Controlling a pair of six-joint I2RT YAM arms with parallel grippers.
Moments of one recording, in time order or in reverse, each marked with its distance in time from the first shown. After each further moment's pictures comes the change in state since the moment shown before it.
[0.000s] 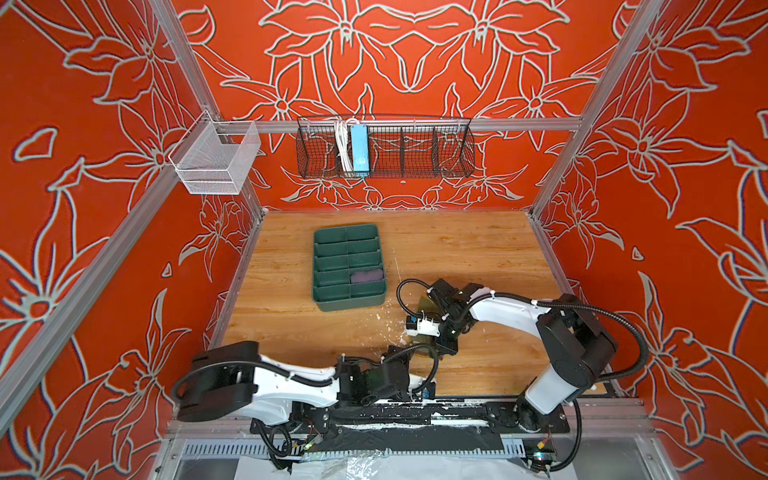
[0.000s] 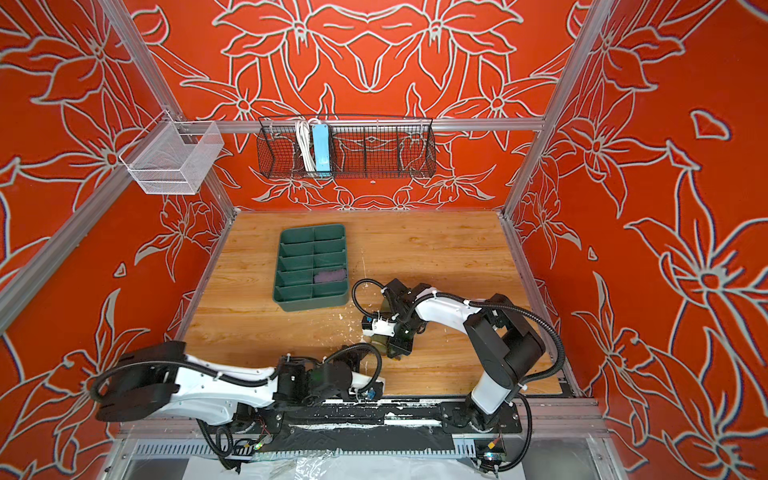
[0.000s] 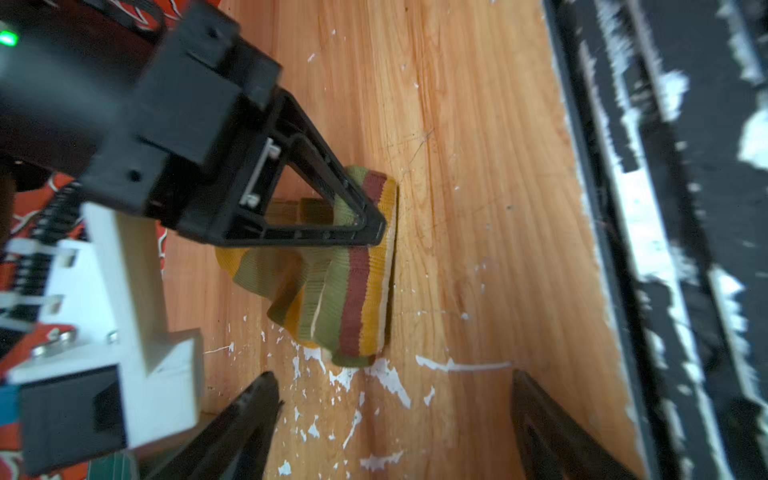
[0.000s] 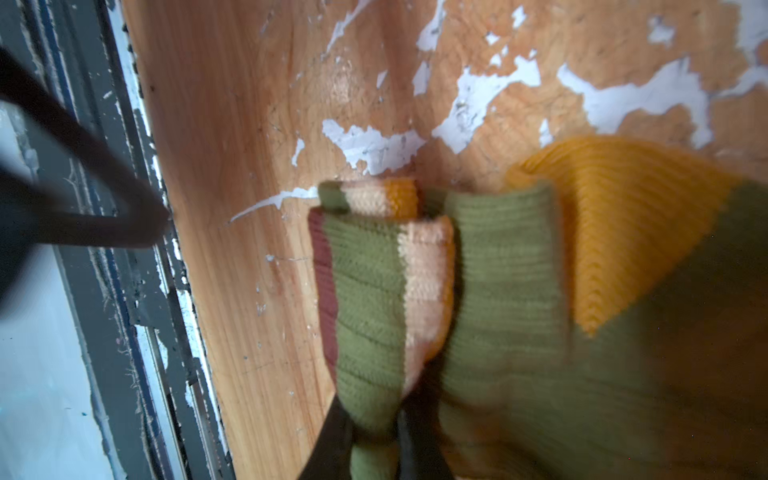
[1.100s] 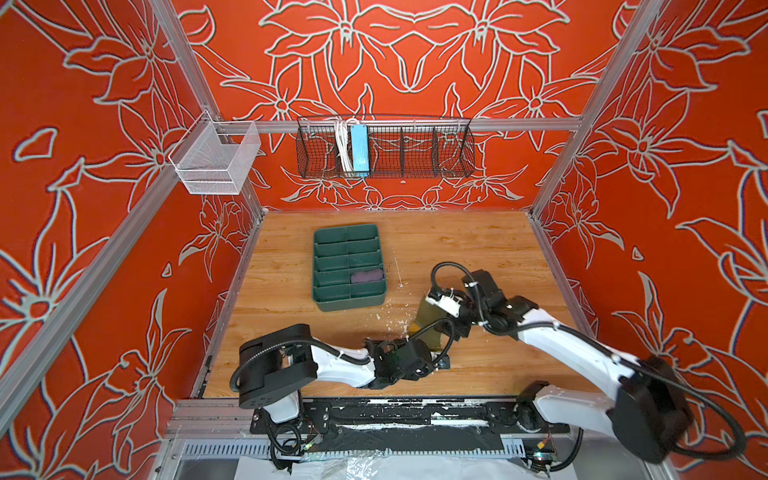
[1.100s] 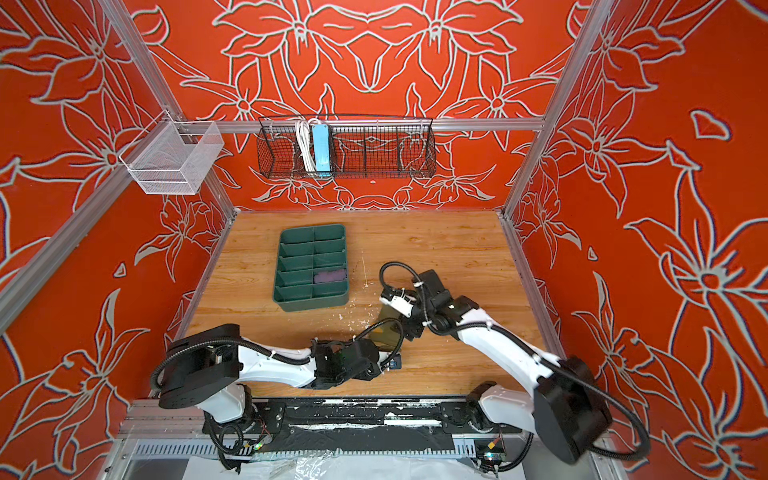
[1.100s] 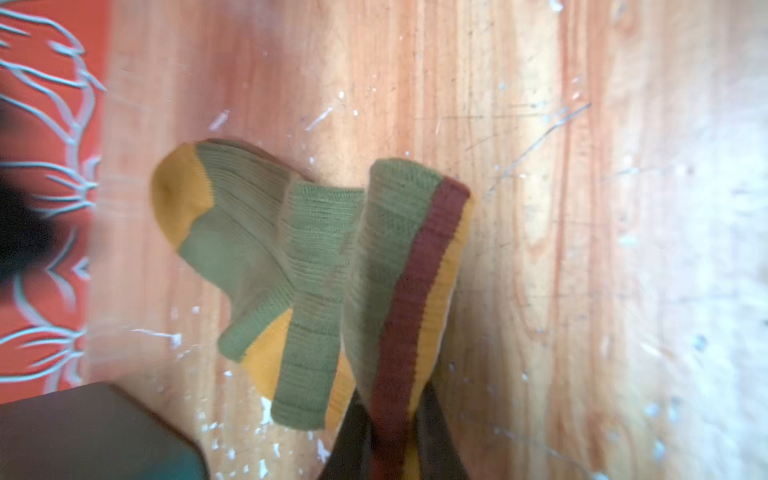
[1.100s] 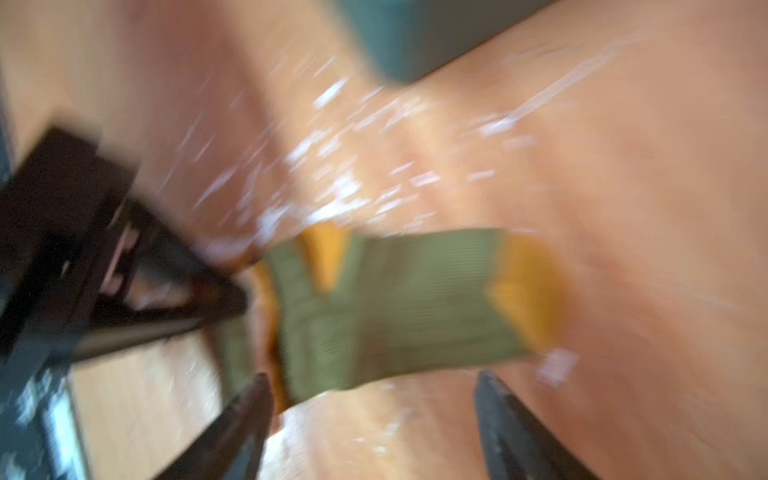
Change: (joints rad) left arm 0.174 0.257 0.238 -0.138 0.132 -0.139; right arm -0.135 -0.555 -0.214 0.409 0.231 0.173
